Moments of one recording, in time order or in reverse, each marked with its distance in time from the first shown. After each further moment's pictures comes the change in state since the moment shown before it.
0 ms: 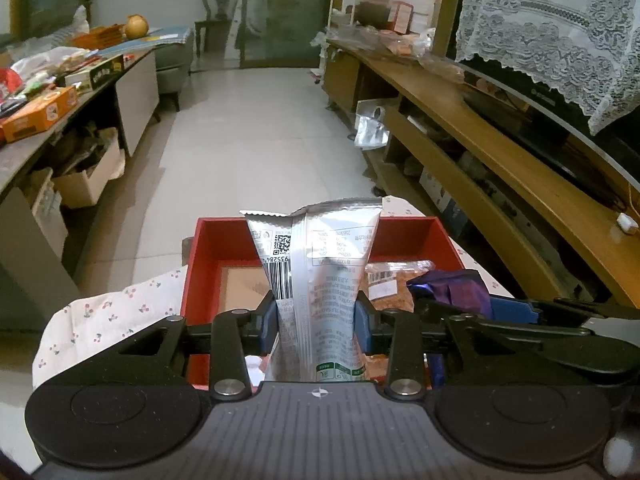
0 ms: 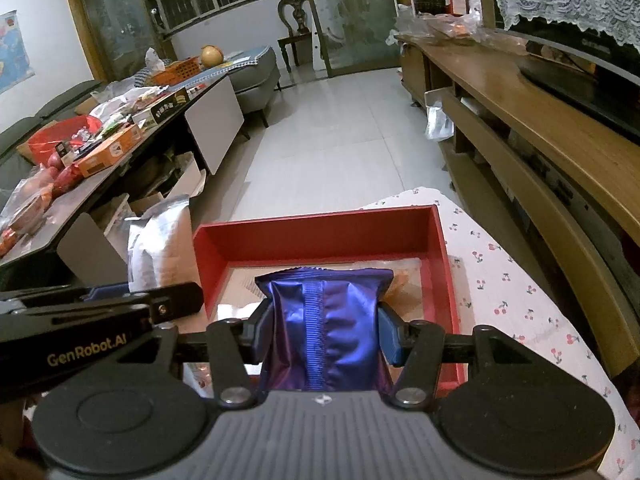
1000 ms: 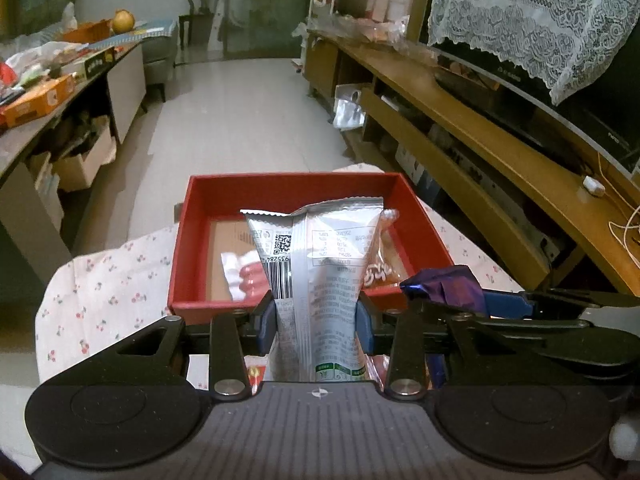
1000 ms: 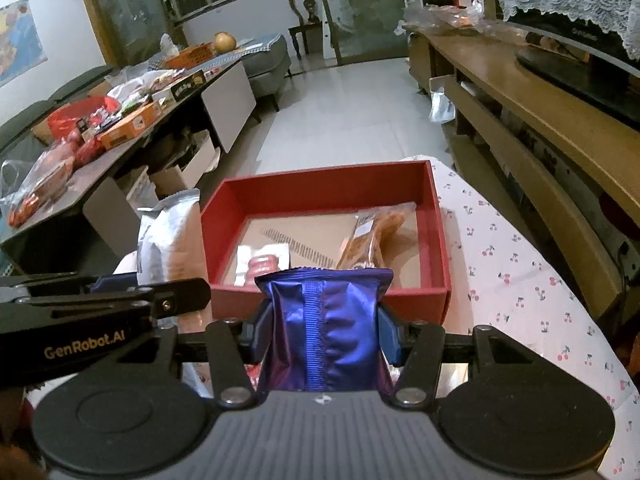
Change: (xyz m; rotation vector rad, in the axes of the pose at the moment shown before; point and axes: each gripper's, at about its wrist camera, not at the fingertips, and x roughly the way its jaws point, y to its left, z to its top) left arm -0.042 -0.012 -0.041 0.029 0.025 -0.046; right arm -0.050 0.003 -0.046 -0.017 0.032 0.024
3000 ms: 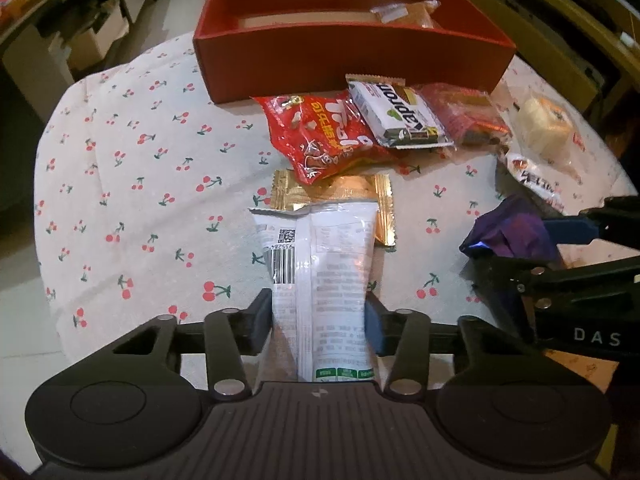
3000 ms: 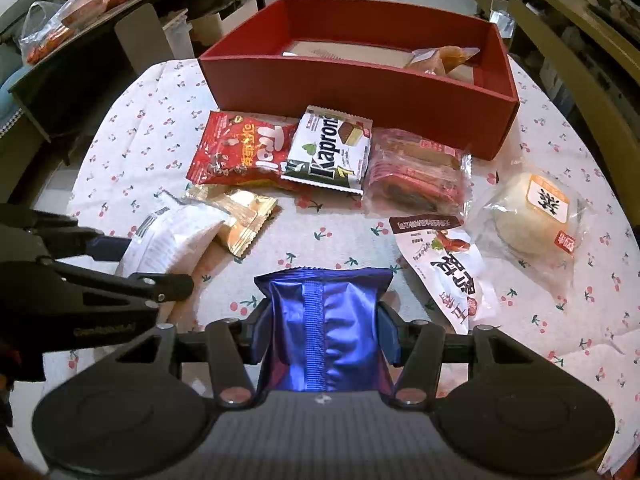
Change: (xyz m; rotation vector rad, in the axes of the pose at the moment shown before) left arm 0.017 0.024 -0.128 0.027 0.366 0.078; right arm 0.016 0.025 -0.113 -0.225 0.321 0.010
